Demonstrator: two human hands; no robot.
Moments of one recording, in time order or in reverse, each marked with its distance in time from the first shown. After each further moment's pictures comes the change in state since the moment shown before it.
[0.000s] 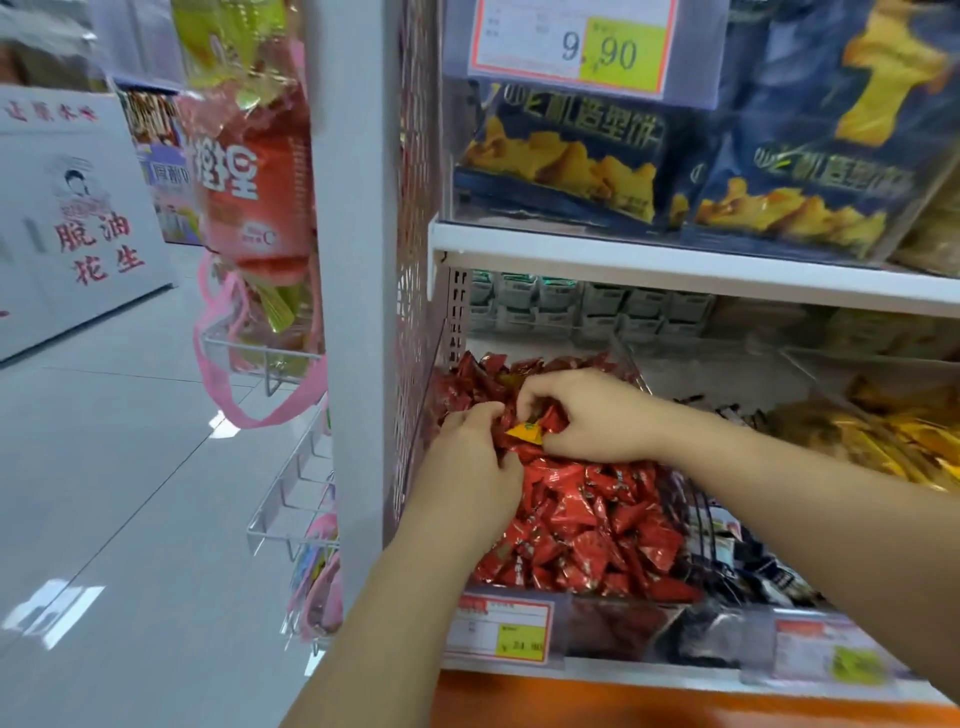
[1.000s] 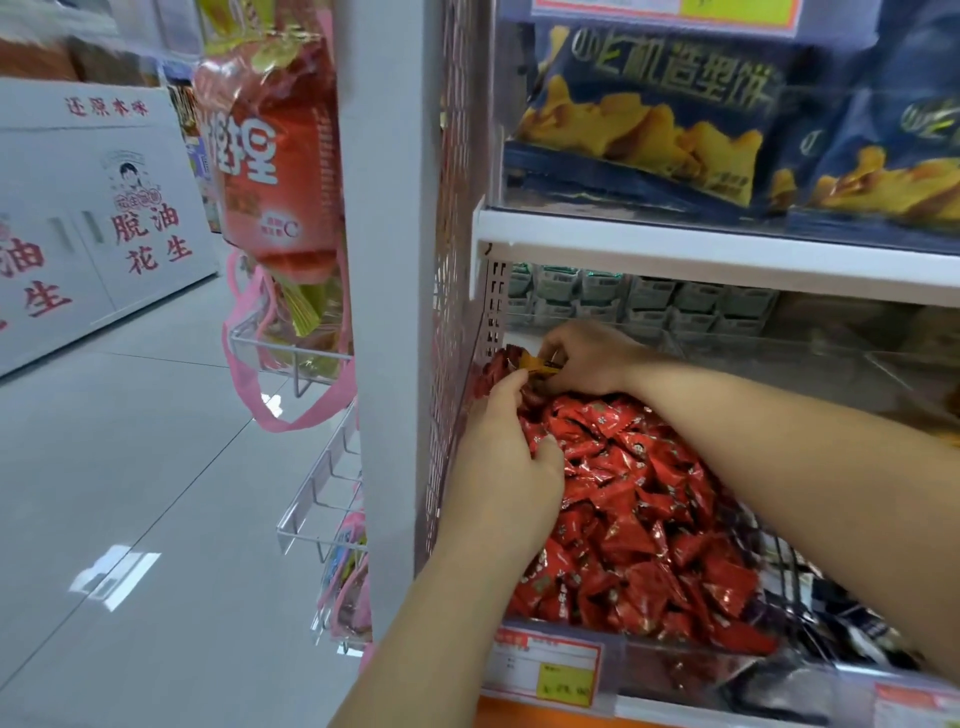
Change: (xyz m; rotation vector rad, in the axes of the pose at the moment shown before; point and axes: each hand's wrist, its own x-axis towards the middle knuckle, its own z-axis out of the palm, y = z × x) left_hand 0.007 -0.002 0.002 -0.205 0.135 -0.025; right_hand 0.089 0.025 0.004 0.010 0.048 0.154
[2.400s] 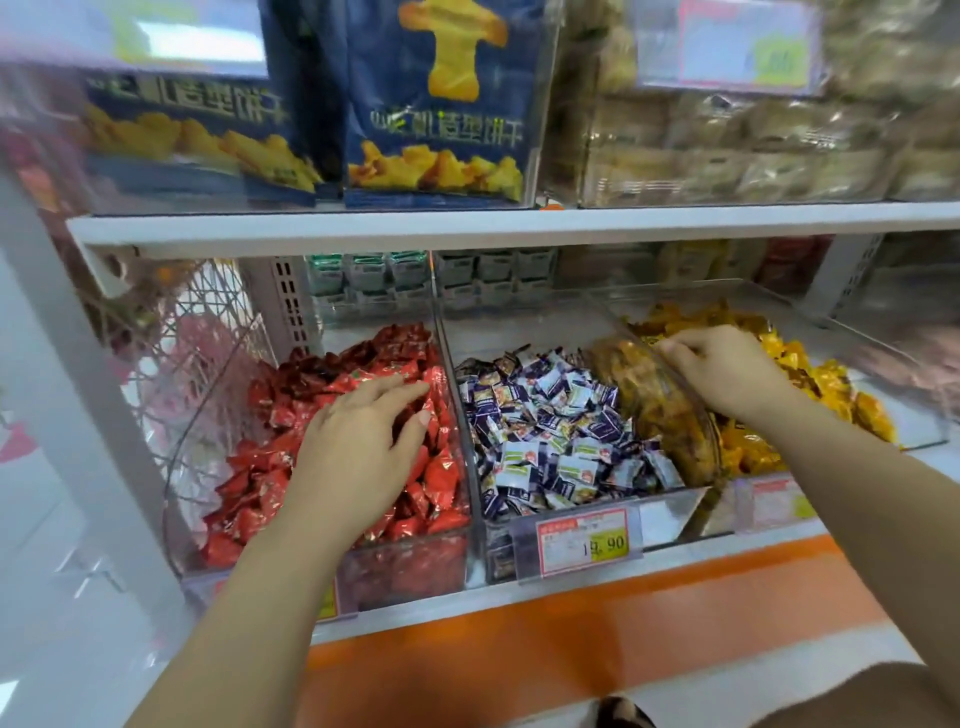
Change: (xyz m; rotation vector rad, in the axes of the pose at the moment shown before) left_hand -0.020 0.033 0.056 0.487 -0.191 0.352; right_hand -0.265 0.176 -0.048 0.020 0.468 0.593
